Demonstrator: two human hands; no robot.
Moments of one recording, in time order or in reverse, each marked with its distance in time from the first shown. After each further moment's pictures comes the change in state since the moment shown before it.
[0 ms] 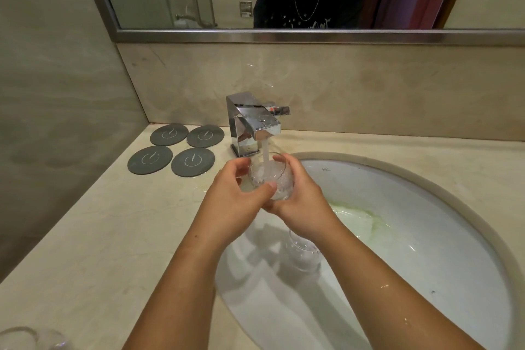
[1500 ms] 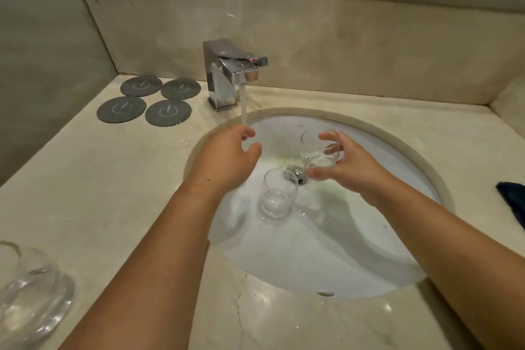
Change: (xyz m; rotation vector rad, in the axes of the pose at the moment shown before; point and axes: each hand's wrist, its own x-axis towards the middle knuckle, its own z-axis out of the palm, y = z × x) left_hand -0.013 0.000 0.021 0.393 -0.083 0.136; right_hand -0.042 0.033 -0.119 -0.262 0.028 0.253
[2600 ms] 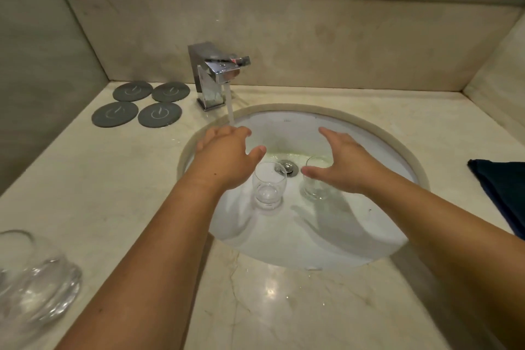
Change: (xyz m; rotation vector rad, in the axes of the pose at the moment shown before) left_hand -0.015 0.020 0.002 0.359 -0.165 0.060; right_hand -0.040 -0.020 -0.015 -0.562 -0.050 0.035
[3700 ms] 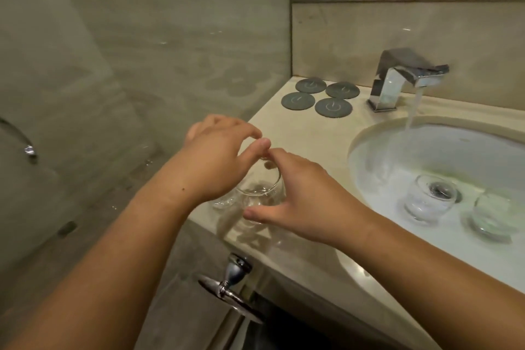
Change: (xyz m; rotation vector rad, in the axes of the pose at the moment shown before) left_hand -0.206 -0.158 -0.125 0.190 0.251 -0.232; right_hand -0.132 -0.263 0.108 0.178 -0.195 -0.851
